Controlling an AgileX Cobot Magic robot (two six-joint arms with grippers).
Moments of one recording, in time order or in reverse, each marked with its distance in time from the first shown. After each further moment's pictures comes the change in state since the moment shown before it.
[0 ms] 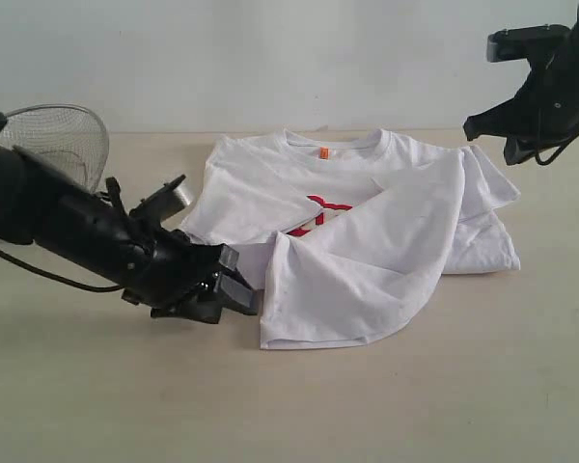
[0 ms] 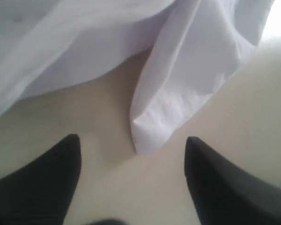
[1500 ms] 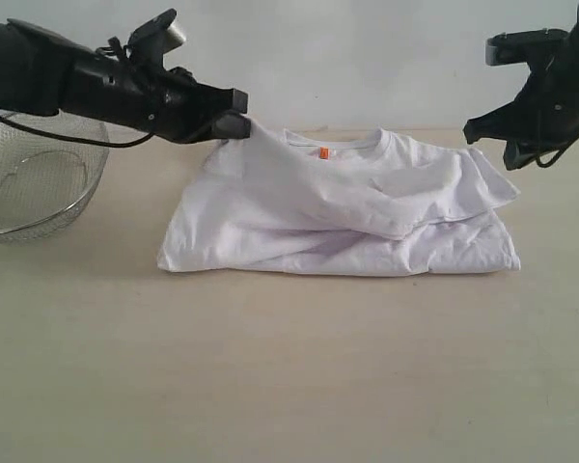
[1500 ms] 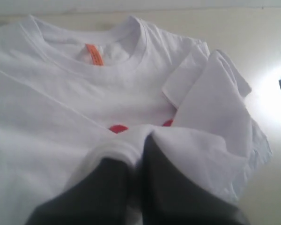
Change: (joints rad) left arm 0.036 0.056 -0.456 -0.066 -0.180 0.126; right arm 0.000 0.000 0.000 0.009 0.031 -0.009
